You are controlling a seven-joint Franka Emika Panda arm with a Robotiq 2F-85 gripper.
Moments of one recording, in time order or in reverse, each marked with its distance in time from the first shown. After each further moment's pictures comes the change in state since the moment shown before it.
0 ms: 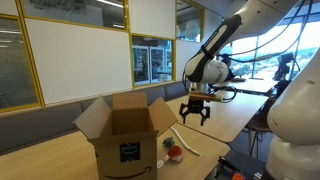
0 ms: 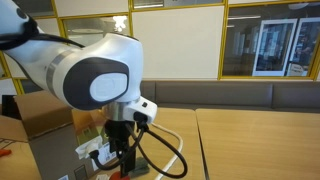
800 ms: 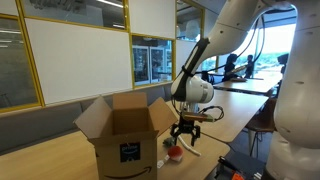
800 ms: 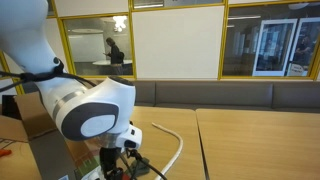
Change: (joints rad) arm 0.152 0.316 0.019 0.035 0.304 0.170 -0.333
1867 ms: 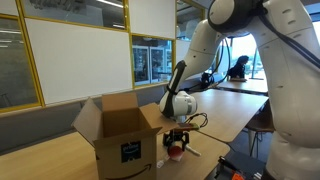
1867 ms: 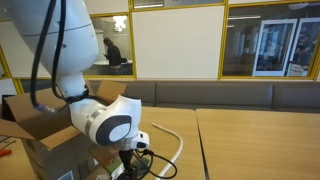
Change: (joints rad) arm -0.028 0.373 0.043 0.260 -0.117 0.109 0.002
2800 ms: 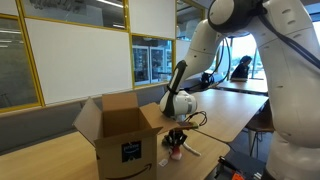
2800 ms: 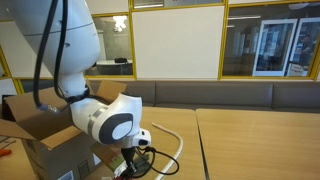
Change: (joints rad) arm -0.005 -0.002 -0.006 0.010 -0.048 0.012 0.030
